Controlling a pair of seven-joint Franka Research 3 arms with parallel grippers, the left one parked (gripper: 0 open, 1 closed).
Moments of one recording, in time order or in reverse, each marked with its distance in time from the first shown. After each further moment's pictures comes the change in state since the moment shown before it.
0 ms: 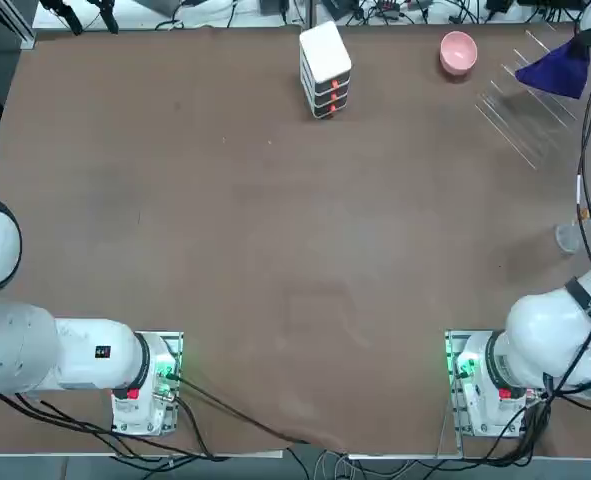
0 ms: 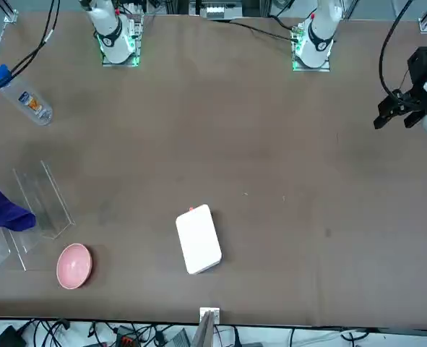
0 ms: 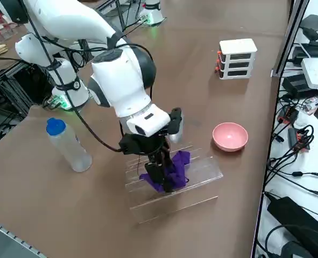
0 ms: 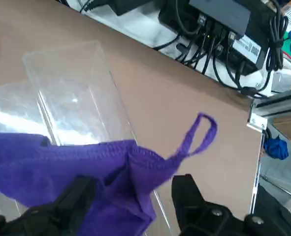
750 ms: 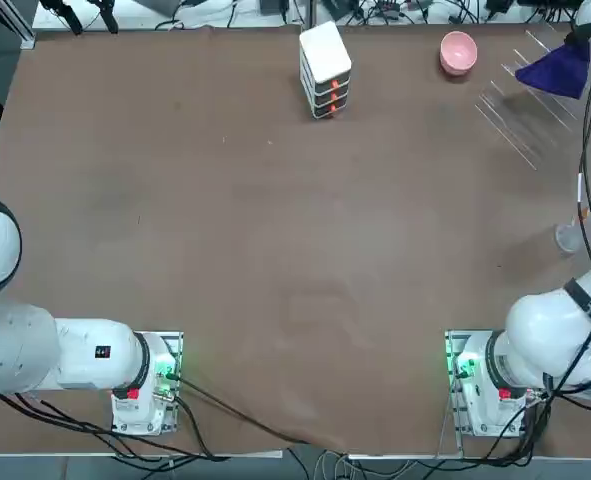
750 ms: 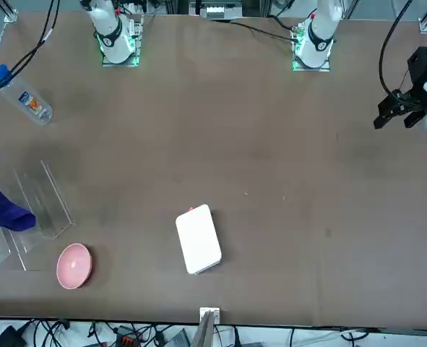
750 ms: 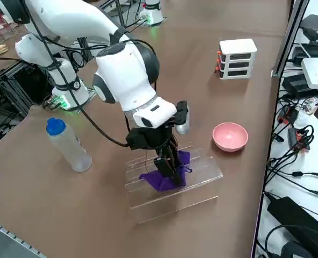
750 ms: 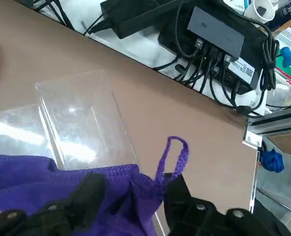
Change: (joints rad) arm -0.004 0.000 0.023 0.006 0.000 0.037 0.000
